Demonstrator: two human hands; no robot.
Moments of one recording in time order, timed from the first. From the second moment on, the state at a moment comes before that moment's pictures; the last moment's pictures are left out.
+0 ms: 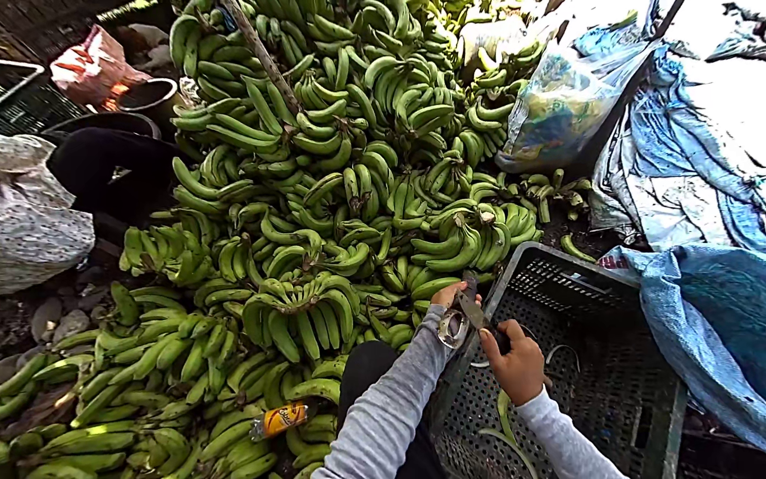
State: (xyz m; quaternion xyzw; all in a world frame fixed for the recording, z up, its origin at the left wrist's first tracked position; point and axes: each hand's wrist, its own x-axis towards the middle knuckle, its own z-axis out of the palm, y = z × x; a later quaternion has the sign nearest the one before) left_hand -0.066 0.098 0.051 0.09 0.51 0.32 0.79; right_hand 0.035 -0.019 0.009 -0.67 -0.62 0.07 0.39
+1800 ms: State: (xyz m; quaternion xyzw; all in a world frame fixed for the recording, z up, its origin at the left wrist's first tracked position) left_hand 0.020 0.349 -0.071 0.71 0.65 -0.24 0.12; right_hand 0.163 -0.126 -0.035 -0.66 -0.23 0.49 0.53
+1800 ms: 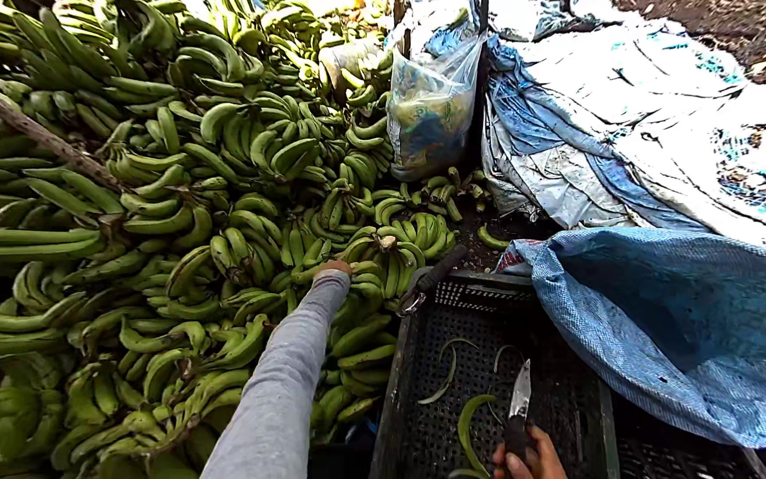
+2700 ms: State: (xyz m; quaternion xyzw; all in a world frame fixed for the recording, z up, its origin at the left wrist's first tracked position) left_hand 0.184 0.077 -0.103 0.77 0.49 -0.25 0.33; right_hand 0.184 -0.128 -0.034 -0.87 -0.23 0.39 0.19
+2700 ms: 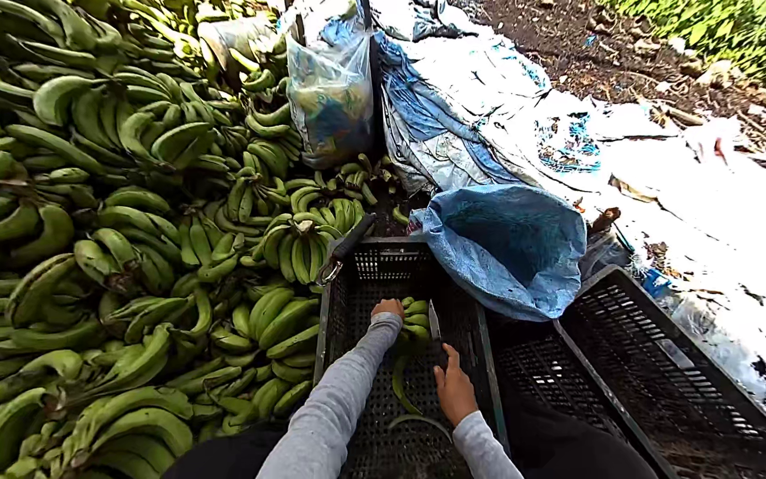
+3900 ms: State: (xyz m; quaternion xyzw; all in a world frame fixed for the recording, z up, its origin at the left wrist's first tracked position) left_hand 0.150 0.076 -0.195 0.79 0.45 -0.22 0.34; right_hand 0.221 -0.010 -0.102 -0.77 -0.28 0.54 -0.16
